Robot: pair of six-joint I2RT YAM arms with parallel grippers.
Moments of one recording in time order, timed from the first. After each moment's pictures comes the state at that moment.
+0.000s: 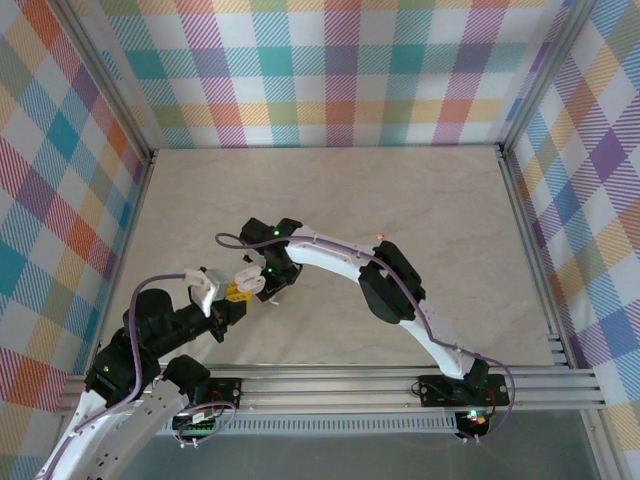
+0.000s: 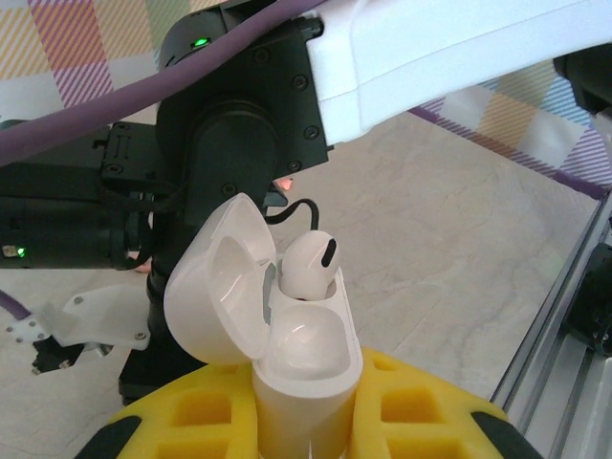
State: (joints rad) left arm -0.55 0.26 0.65 -0.68 0.28 -0.02; right arm 1.03 2.41 2.12 -1.07 -0.23 0.24
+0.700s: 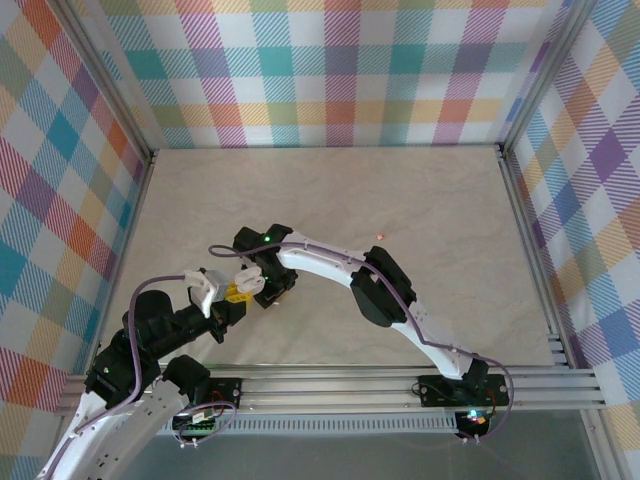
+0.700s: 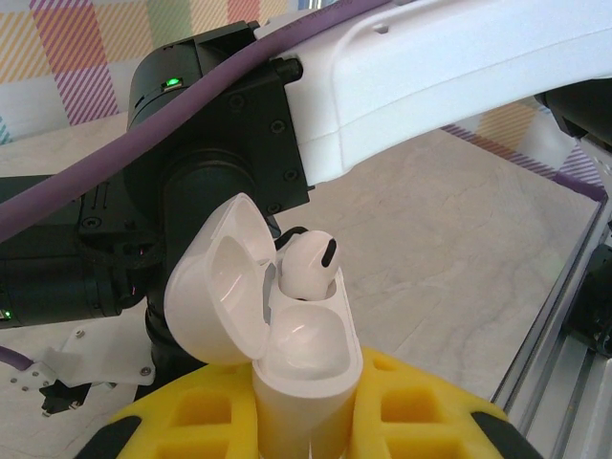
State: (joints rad) left arm -0.55 0.25 0.64 -0.68 0.28 -0.02; right arm 1.06 2.48 2.20 -1.18 -0.15 0.21
